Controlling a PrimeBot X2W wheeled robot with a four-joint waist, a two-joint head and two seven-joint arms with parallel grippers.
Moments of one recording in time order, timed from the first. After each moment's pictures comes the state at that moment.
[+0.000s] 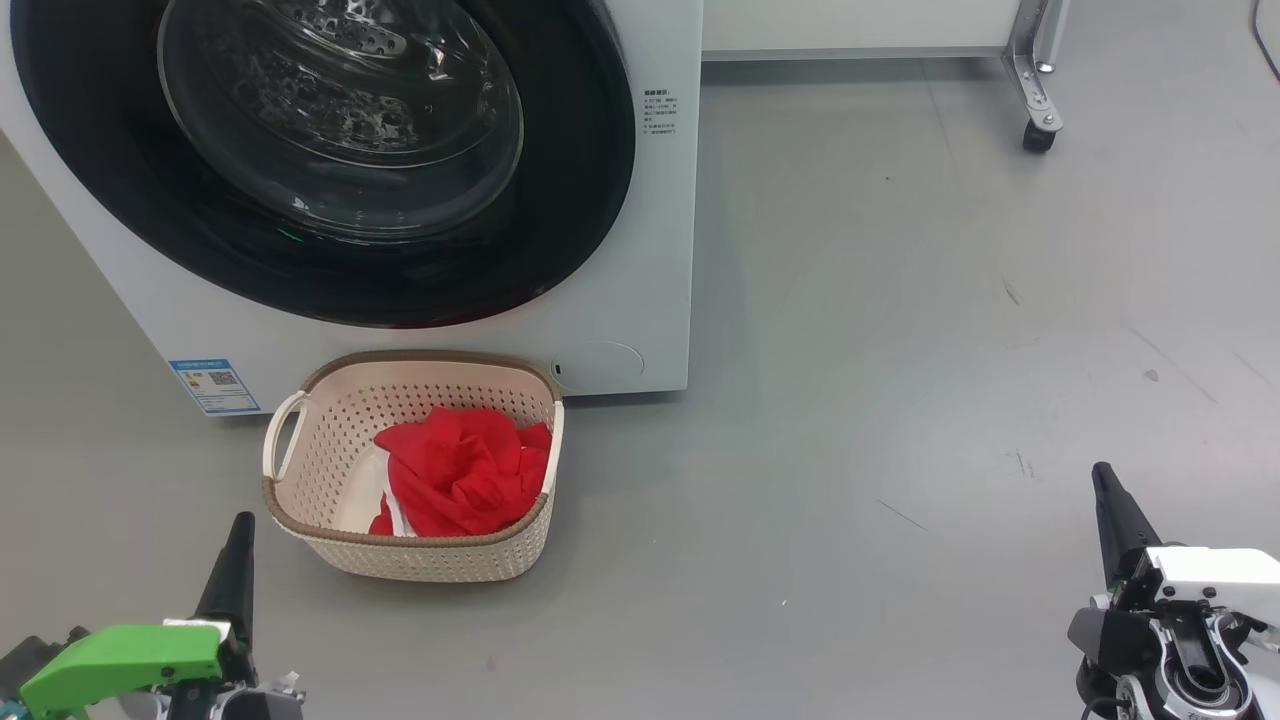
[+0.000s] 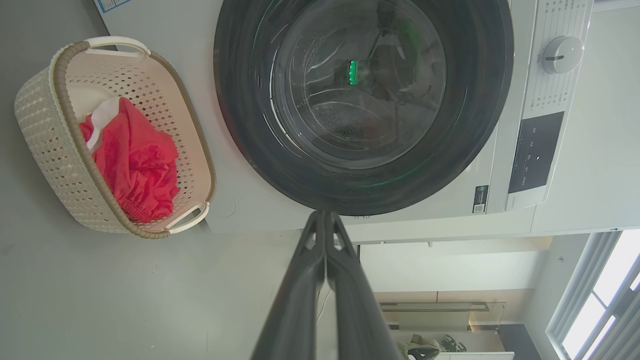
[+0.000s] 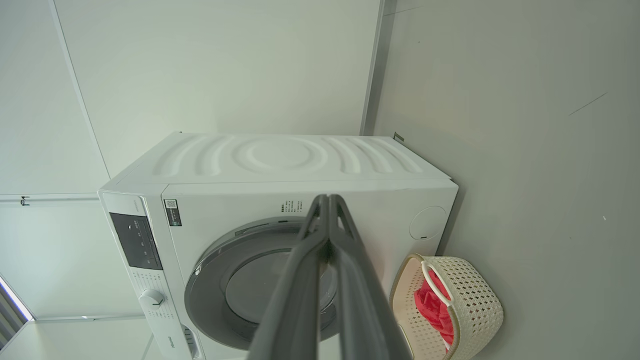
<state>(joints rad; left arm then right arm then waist) -0.06 0.05 0.05 0.28 -1.64 -0.12 0.08 -0.06 -0.06 -0.11 0.28 1.62 0.12 0.09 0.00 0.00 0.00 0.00</state>
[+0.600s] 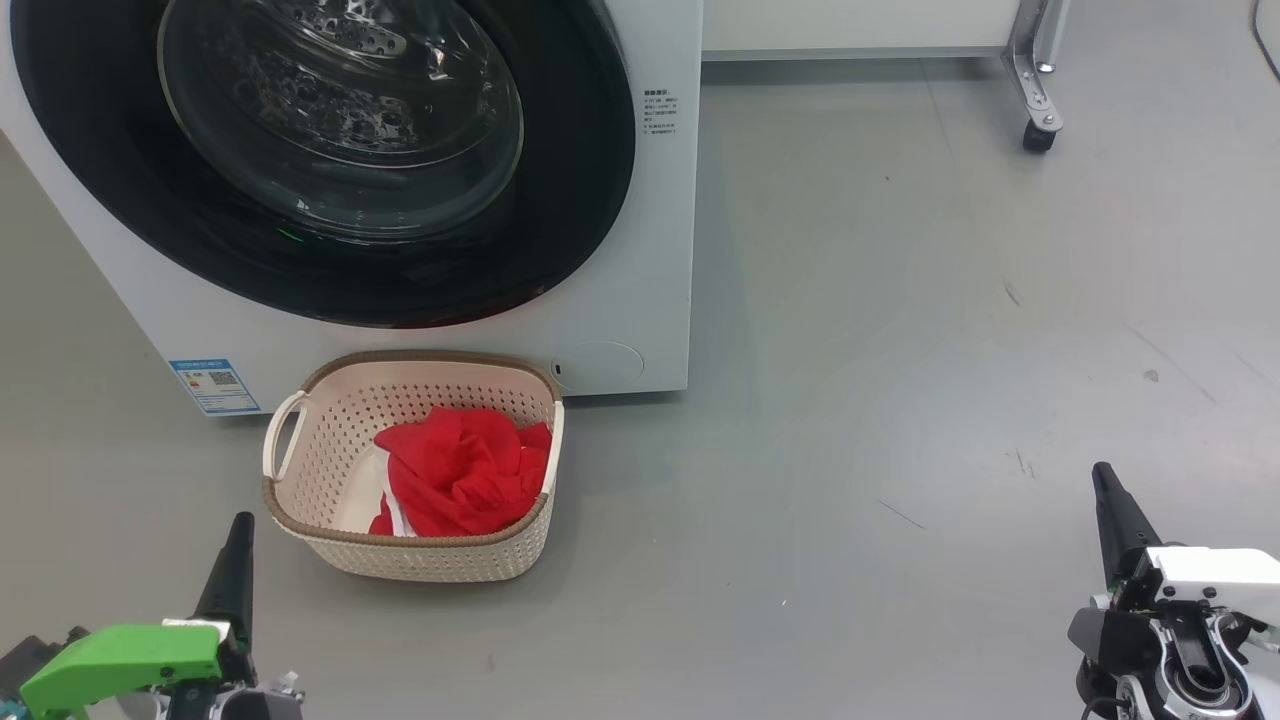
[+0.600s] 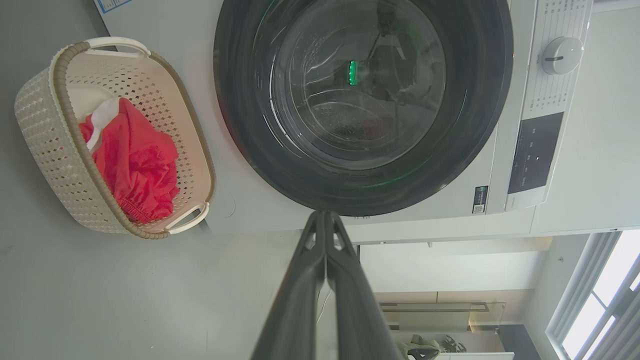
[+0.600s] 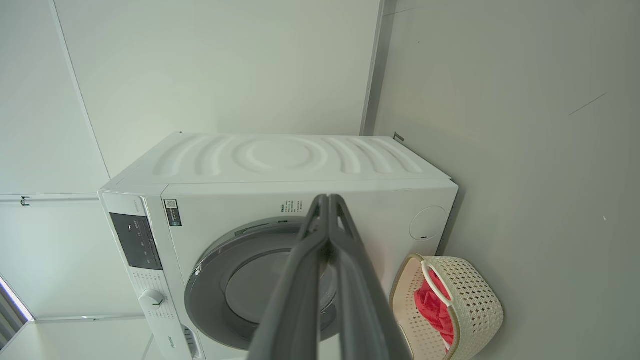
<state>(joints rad) -0.06 0.05 0.05 0.28 -1.64 -0.12 0.08 -0.06 -0.06 -0.11 0.28 1.62 0.12 0.09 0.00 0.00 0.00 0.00</state>
